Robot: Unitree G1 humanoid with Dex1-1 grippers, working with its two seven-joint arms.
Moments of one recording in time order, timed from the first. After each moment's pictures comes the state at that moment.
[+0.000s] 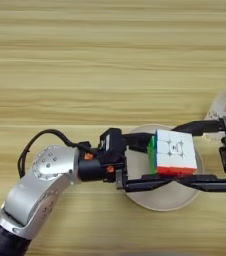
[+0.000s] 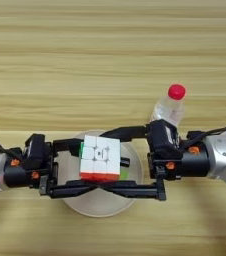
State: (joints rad) left arm -0.05 0.40 -0.36 -0.40 -0.48 0.18 -1.01; right arm -0.03 -0.81 -0.01 -0.63 0.72 0.42 1.17
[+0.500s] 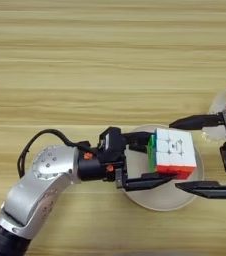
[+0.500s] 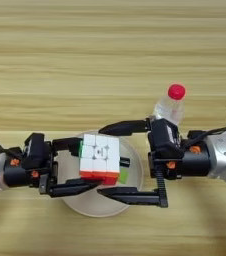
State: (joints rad) left arm -0.05 0.40 -0.34 -0.40 -0.48 0.18 -1.00; right arm -0.04 -0.81 -0.03 -0.63 0.74 0.42 1.16
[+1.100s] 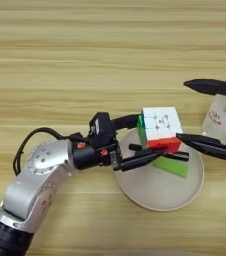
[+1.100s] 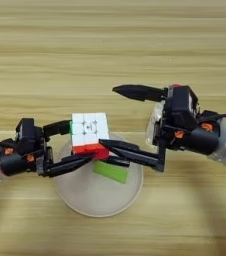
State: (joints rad) left arm -0.05 0.34 -0.25 -0.35 -0.48 0.16 -0.94; right arm -0.09 -0.71 -0.13 -0.59 0.78 0.40 1.00
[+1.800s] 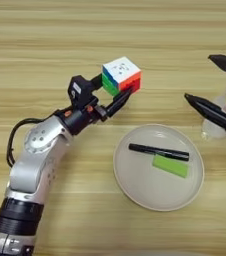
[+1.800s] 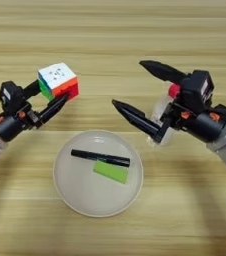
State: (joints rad) left arm -0.20 0.21 -0.08 -0.09 -0.34 0.09 -0.56; right arm -0.09 -0.60 -0.18 -0.51 0.67 0.28 0.79
